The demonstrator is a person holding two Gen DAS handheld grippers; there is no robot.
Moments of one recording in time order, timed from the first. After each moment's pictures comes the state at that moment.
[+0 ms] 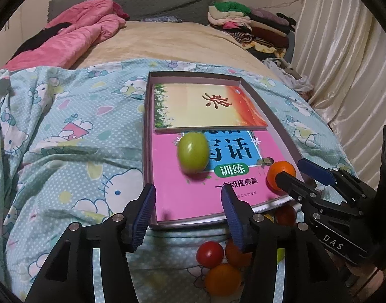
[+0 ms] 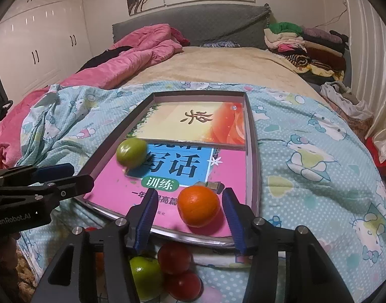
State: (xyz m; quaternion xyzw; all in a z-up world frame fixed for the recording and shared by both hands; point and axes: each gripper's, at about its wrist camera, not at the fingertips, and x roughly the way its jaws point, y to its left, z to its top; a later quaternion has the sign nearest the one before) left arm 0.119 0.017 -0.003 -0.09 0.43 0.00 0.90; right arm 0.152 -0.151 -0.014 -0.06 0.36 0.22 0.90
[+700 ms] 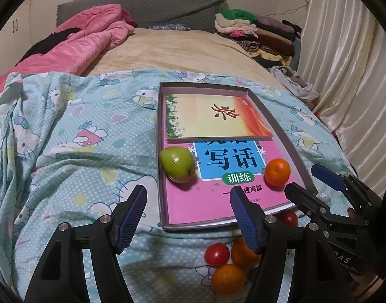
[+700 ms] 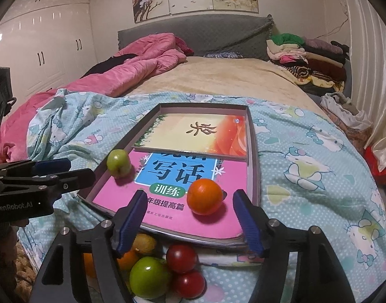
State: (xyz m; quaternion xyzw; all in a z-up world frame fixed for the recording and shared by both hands) left arm 0.112 0.025 0.010 -0.09 0.41 0.02 0.91; right arm 0.137 -0.151 -0.002 -0.07 0.33 0.23 0.91
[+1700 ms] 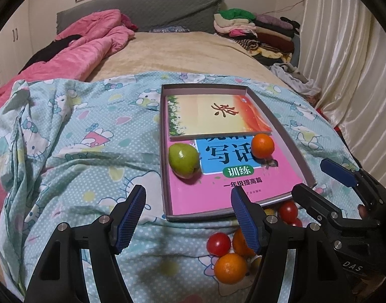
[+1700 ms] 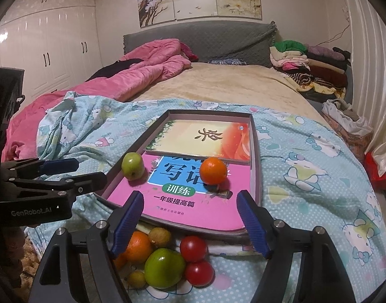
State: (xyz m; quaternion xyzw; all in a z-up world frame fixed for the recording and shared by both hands) left arm 0.095 0.016 0.017 -0.06 0.41 0.03 0.91; right arm 0.113 -0.149 0.012 -0.07 0.32 0.24 0.92
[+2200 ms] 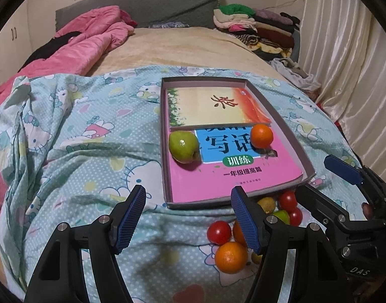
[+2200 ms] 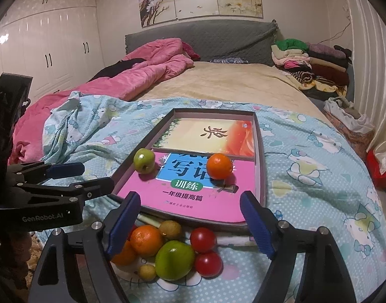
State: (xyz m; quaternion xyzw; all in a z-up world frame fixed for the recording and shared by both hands) left arm 0.086 0.015 0.013 -0.06 0.43 0.03 0.90; right arm 0.099 -0.147 0.016 -0.06 0.32 0.25 0.91
